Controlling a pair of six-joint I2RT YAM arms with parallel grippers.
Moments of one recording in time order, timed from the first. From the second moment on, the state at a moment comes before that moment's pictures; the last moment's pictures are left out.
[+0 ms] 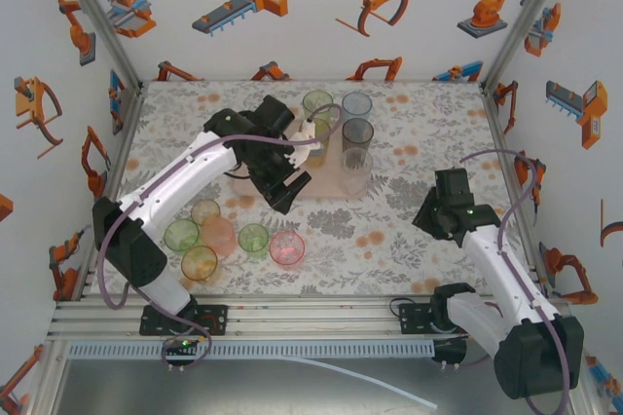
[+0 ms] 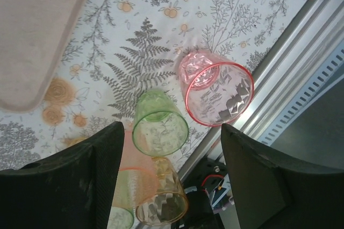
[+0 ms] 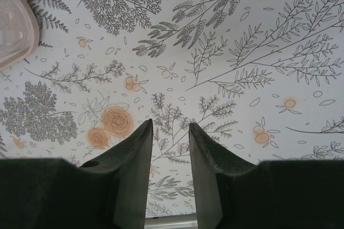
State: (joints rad) left arm -0.76 1.62 1.60 -1.21 0.25 0.27; right arm 0.16 0.94 0.63 -0.70 0.04 0.61
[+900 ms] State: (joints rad) left arm -0.93 1.64 1.38 -1.01 0.17 0.32; right arm 0.16 0.95 0.63 -0.70 0.03 0.61
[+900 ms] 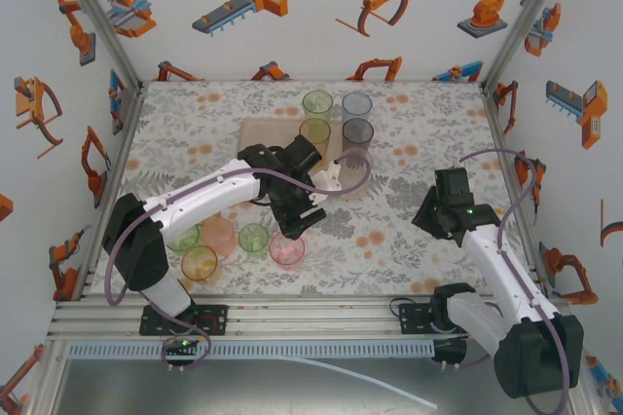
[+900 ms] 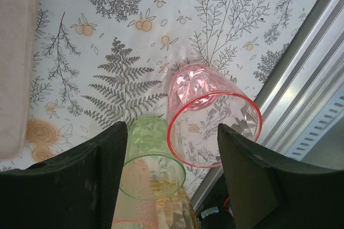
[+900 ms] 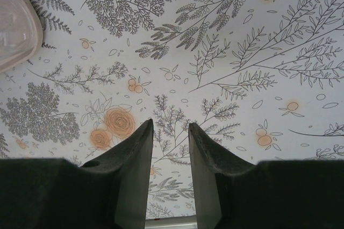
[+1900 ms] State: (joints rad) left arm -0.93 1.64 1.29 -0.96 0.15 0.33; right arm 0.16 0.95 0.63 -0.70 0.03 0.61
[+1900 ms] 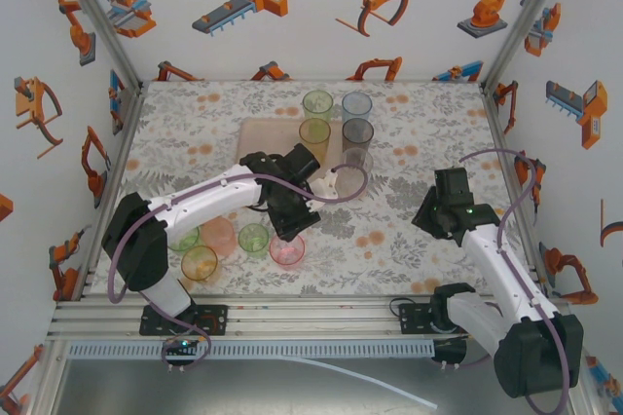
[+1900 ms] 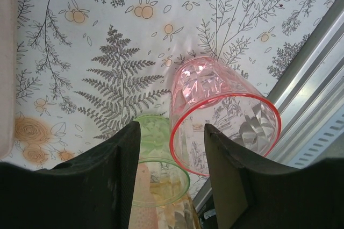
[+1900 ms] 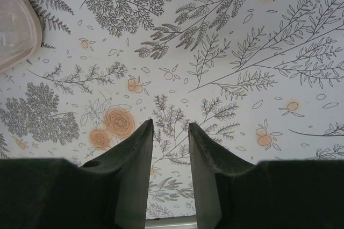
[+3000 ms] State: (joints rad) left arm -0.94 1.65 1.27 -0.93 0.11 0.31; right arm 0.16 0.95 0.61 -0.69 0.03 0.62
